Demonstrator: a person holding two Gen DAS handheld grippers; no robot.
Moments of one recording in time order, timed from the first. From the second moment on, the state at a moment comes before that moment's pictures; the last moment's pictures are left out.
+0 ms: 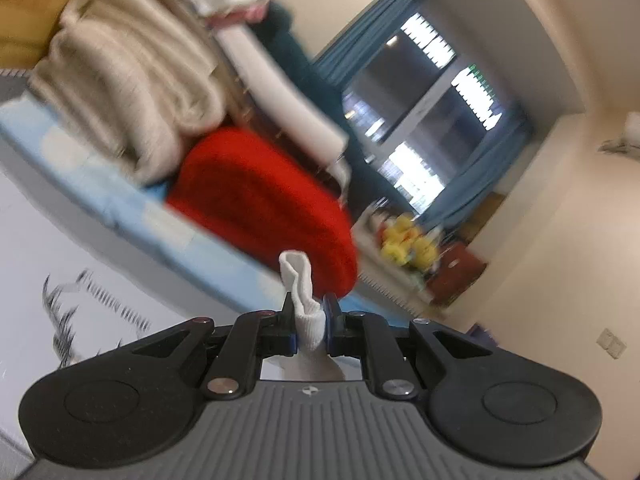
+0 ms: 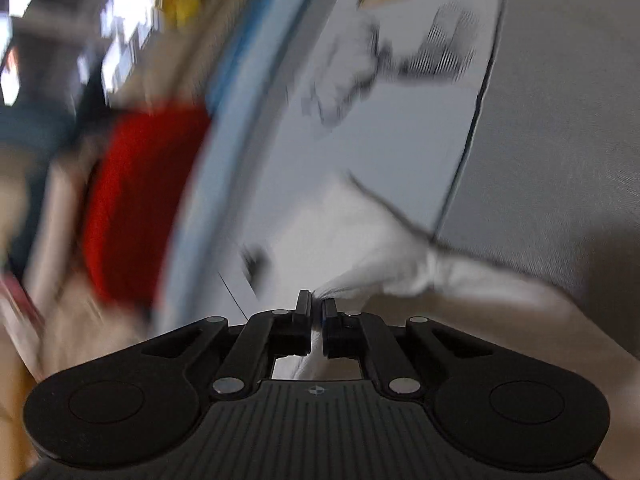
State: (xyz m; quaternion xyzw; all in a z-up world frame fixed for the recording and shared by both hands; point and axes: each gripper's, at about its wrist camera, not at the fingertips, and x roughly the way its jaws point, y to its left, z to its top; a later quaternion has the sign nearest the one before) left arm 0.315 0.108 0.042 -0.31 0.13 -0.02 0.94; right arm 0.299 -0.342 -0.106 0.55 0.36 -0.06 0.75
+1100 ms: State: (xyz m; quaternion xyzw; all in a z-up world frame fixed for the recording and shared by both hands) left arm 0.351 0.157 -0.058 -0.28 0.44 0.17 0.84; right arm 0.308 -0.300 -0.126 0.42 0.50 -0.16 0.74
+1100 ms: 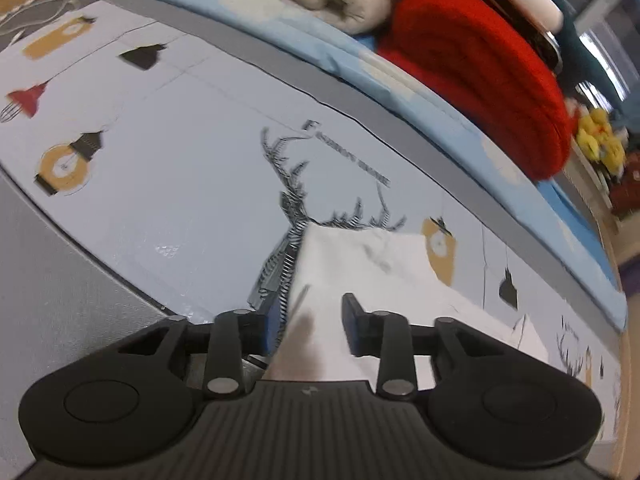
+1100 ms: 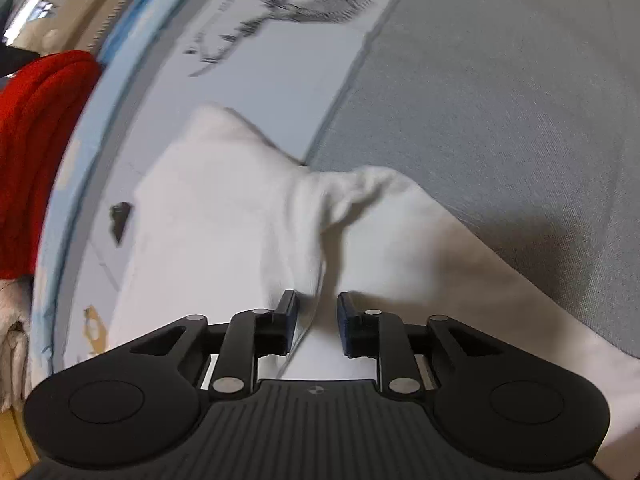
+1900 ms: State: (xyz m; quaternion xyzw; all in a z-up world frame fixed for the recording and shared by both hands) left arm 0.330 0.162 -0.089 -0.28 0.51 0.21 0.79; right arm 0.335 -0.296 -0.137 0.39 0.52 -0.11 0.75
